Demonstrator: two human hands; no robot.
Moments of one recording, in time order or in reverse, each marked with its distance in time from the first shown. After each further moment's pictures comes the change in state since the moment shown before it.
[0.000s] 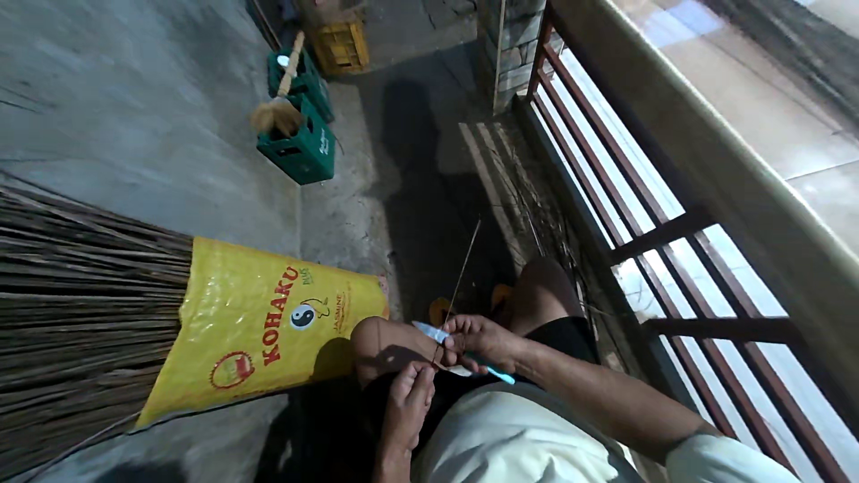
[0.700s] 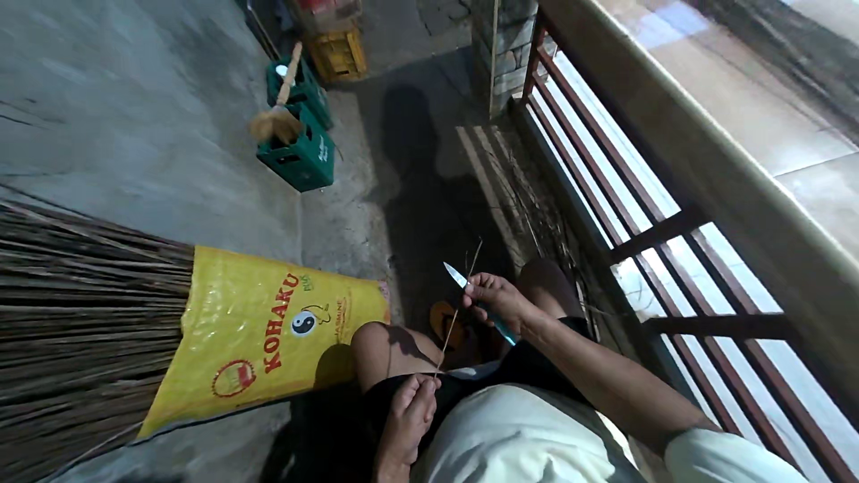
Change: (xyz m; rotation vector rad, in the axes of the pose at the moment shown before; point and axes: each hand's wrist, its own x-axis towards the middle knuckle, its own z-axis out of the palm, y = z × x) left_hand -0.010 -0.005 -0.010 -0.047 -0.106 -0.114; right_hand 0.010 -0.033 -0.041 0.061 0.327 -0.124
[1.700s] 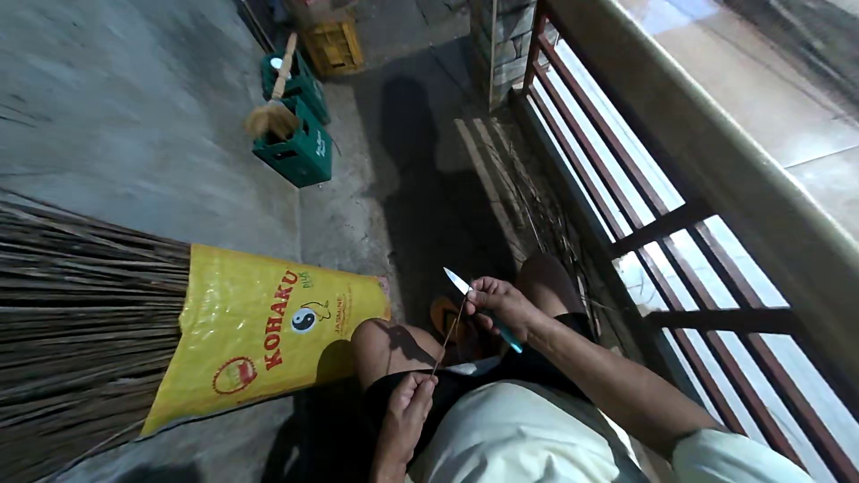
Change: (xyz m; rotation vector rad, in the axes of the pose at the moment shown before) left_hand 0.000 -0.001 -0.001 0.164 0.072 0.052; right_hand -0.018 0.002 0.004 0.018 -0.022 -0.007
